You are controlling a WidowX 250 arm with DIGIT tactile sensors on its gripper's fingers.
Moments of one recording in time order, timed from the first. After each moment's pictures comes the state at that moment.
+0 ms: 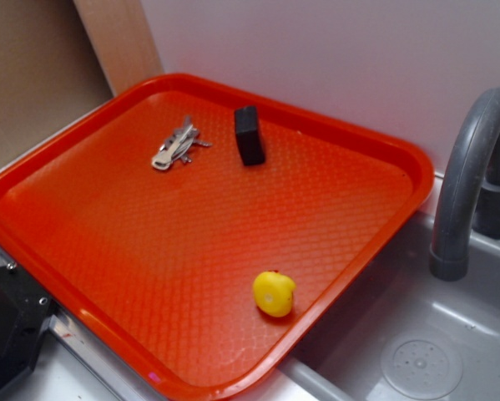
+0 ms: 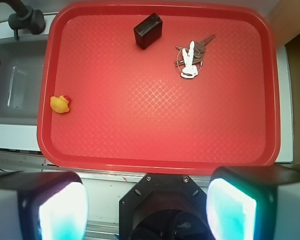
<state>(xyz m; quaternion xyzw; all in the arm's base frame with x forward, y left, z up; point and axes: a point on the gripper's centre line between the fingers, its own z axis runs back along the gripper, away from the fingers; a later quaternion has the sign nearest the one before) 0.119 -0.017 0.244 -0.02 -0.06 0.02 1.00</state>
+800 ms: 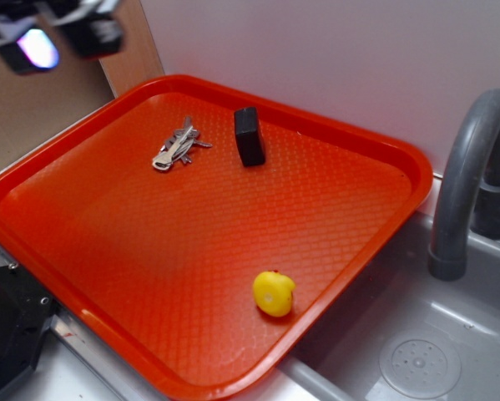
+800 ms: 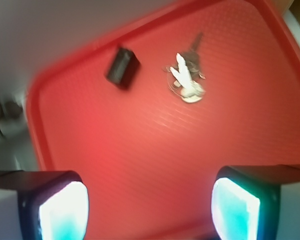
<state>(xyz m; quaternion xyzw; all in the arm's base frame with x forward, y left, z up) 0.206 -0.018 0.185 -0.11 -0.09 0.25 0.96</state>
